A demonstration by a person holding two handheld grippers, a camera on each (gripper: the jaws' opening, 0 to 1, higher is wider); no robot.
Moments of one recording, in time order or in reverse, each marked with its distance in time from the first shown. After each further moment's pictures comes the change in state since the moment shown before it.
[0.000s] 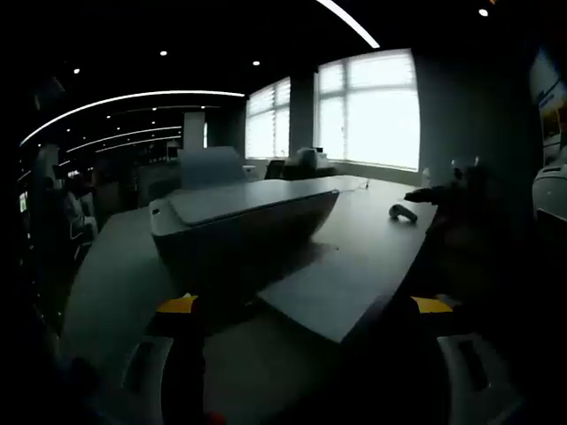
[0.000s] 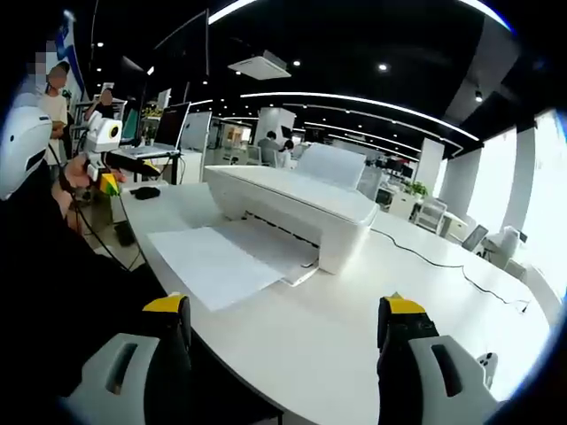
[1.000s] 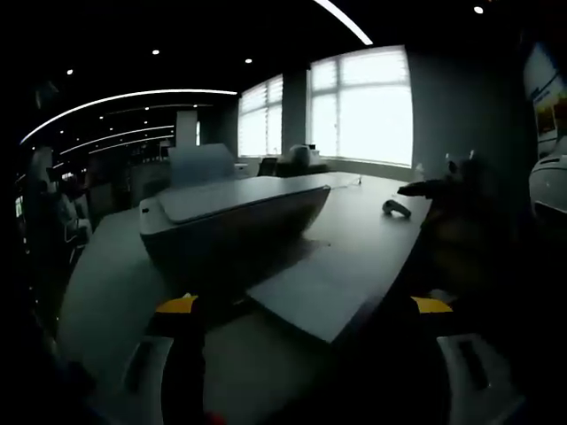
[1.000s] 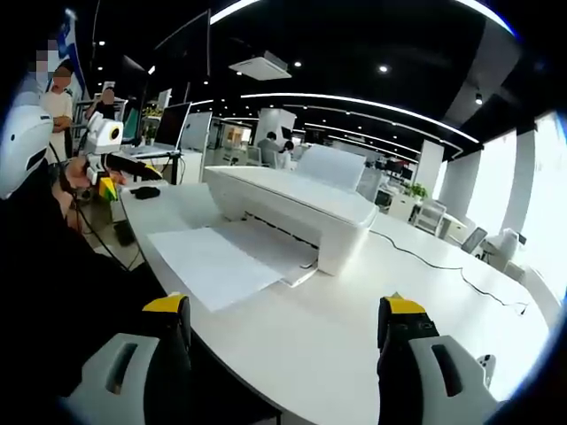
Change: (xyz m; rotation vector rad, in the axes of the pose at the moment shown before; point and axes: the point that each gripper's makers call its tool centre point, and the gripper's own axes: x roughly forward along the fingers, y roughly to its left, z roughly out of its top) left arm 0.007 -0.010 -0.004 0.016 0.014 -0.033; right arm -0.002 -0.002 0.001 -0.008 -0.004 -0.003
